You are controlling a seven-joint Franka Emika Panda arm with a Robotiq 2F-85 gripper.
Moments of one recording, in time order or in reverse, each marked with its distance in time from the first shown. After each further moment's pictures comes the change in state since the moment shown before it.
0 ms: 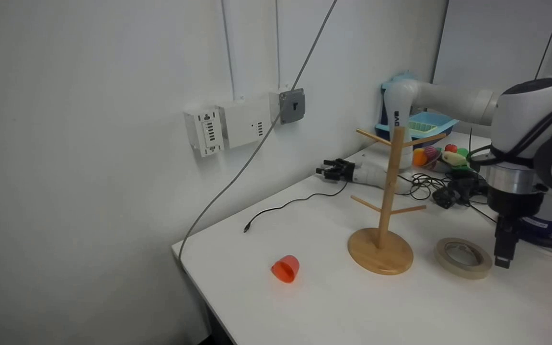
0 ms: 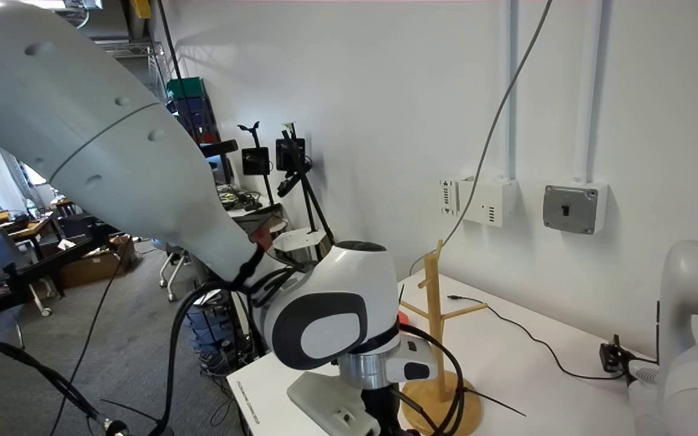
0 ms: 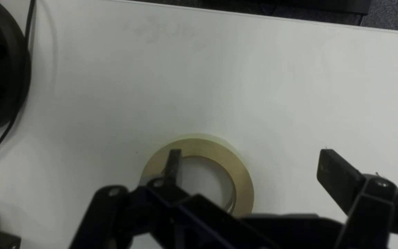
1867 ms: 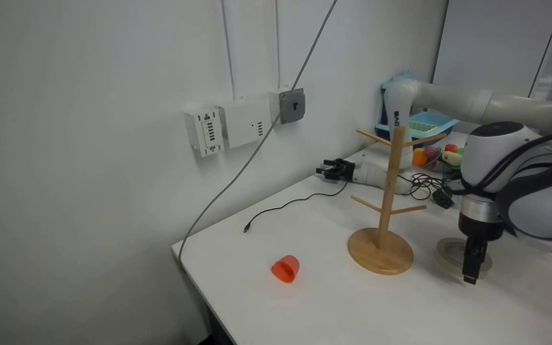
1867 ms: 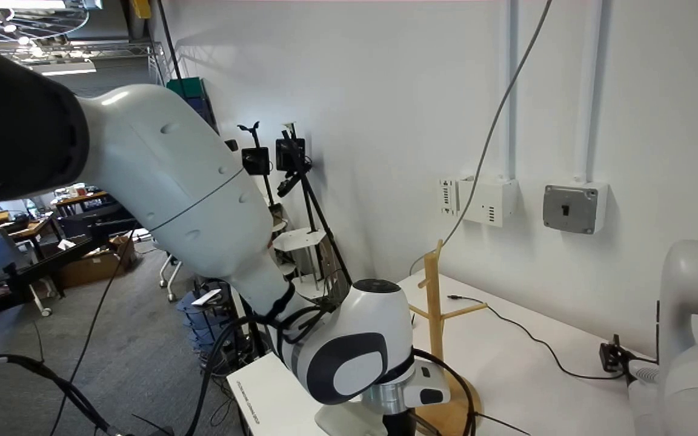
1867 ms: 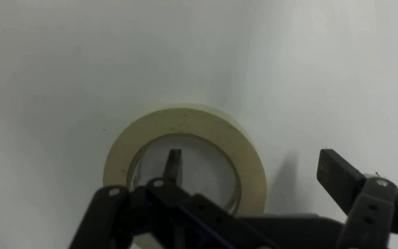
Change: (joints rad) arm 0.018 0.235 0.006 0.117 -0.001 0.150 0.027
